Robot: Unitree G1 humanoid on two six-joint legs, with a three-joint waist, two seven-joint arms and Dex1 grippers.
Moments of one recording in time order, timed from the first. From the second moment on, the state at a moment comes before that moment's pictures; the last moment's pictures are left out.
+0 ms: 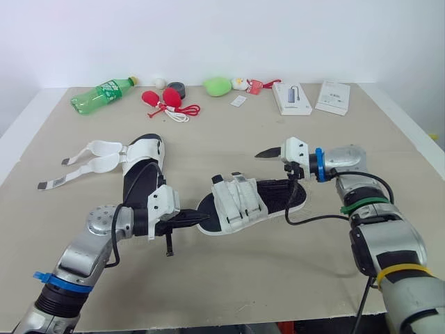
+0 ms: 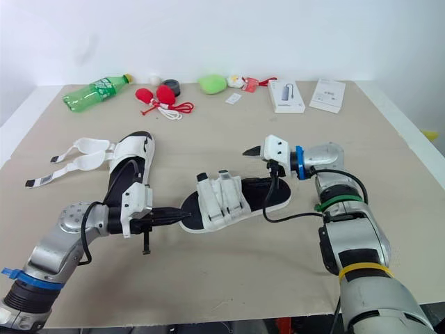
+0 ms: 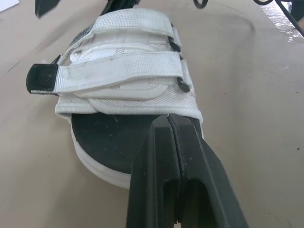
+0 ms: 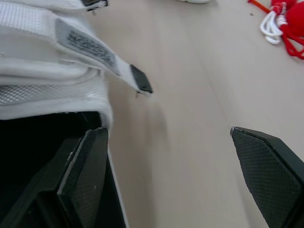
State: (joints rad) left arm -0.24 0.59 -0.14 -0.25 -0.36 0.24 -1.07; right arm -1.05 -0.53 0.15 1.15 0.02 -0.52 1.38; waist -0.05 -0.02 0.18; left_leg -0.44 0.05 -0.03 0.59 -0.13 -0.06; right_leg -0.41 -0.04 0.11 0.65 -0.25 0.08
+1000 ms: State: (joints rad) left arm -0.25 0.61 -0.14 -0.26 -0.35 0.23 -1.07; right arm -0.98 -0.43 0.15 1.06 0.11 -0.50 1.56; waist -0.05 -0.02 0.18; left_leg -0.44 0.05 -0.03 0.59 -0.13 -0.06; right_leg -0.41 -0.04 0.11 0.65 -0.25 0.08
